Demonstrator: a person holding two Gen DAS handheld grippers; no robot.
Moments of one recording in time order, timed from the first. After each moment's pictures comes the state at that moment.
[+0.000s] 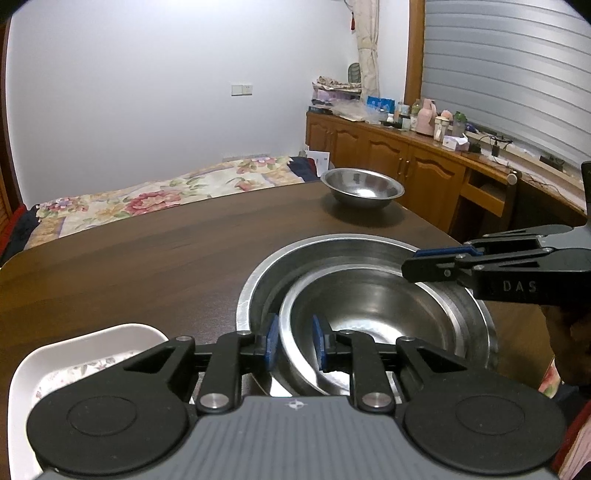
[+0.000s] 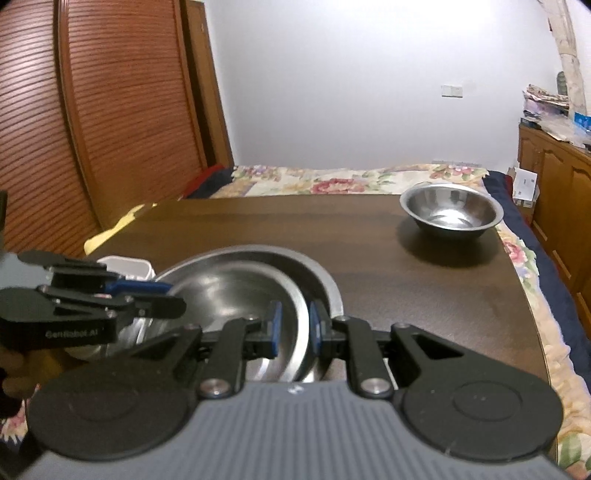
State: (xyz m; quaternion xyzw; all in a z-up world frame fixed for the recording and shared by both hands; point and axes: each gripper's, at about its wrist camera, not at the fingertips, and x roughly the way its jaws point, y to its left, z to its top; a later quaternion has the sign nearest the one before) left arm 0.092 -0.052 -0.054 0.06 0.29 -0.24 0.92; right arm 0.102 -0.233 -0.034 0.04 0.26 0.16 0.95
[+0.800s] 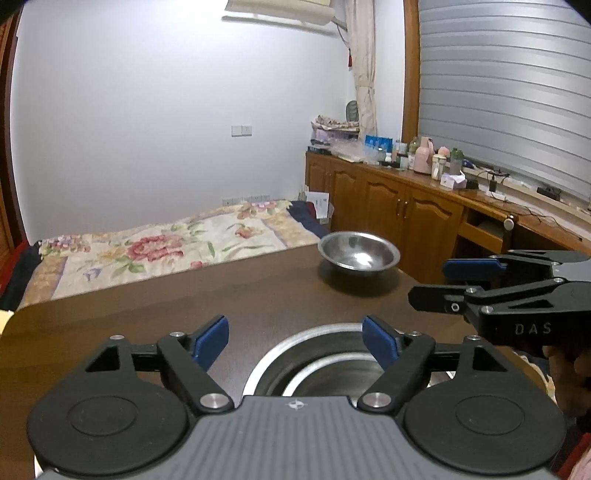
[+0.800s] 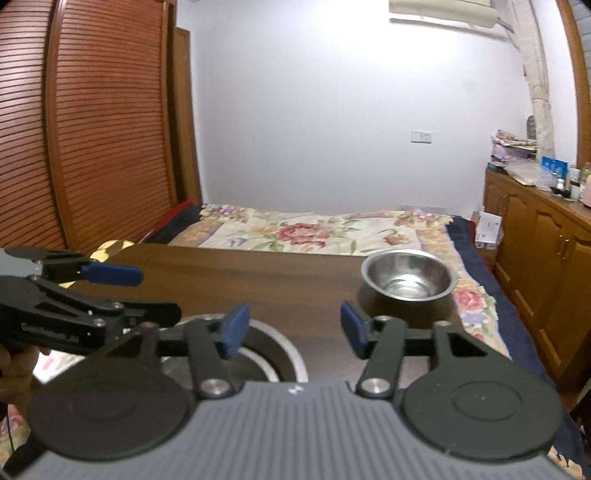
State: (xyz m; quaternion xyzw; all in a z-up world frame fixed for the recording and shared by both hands) left arm 0.108 -0.066 -0.002 0.05 0.23 -0.24 0.94; right arm 0.096 -0.235 0.003 0.02 0.19 0.10 0.98
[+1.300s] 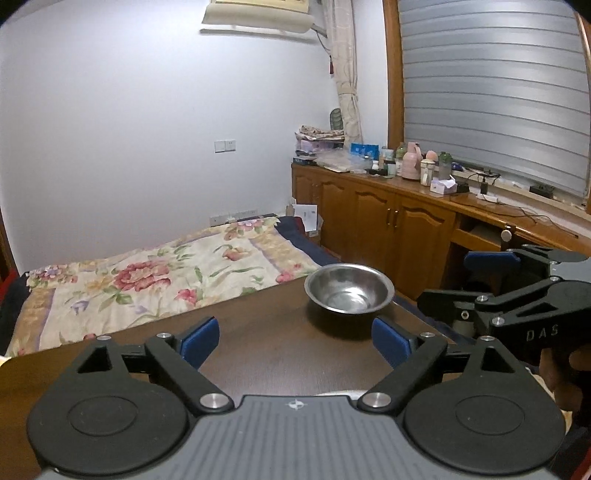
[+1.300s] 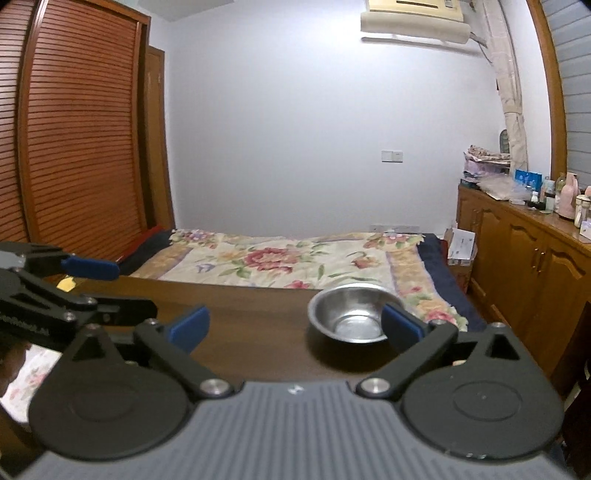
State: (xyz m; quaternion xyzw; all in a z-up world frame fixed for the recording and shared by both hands) left arm 0.148 -0.099 0.020 0.07 0.21 -0.27 0.94; right arm 0.128 -0.276 0.014 0.02 0.16 0.06 0.98
